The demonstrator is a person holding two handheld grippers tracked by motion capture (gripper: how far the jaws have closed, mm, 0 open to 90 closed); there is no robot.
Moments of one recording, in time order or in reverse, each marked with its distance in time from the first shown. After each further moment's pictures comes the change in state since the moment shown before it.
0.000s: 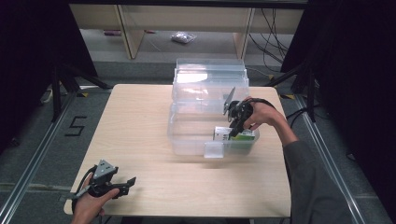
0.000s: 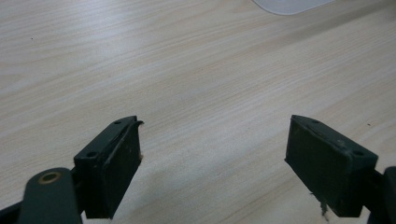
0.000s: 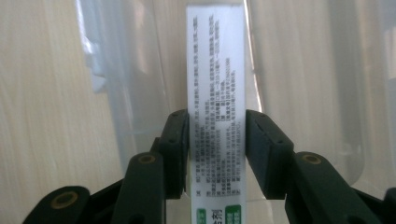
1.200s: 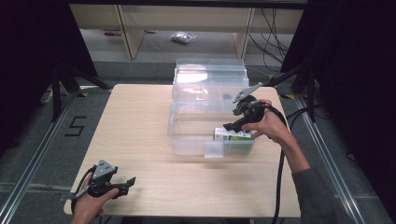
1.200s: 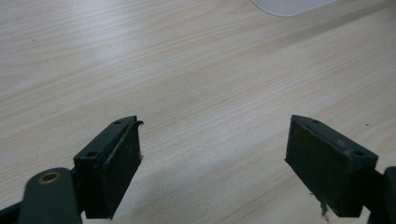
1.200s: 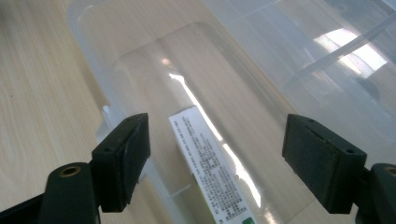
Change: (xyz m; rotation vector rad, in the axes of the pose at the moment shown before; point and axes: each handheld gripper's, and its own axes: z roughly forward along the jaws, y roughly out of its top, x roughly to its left) left arm 0.000 0.000 -0.002 0.000 0.007 0.006; right arm 0.051 -0.016 -0.040 -0.445 -0.230 0.365
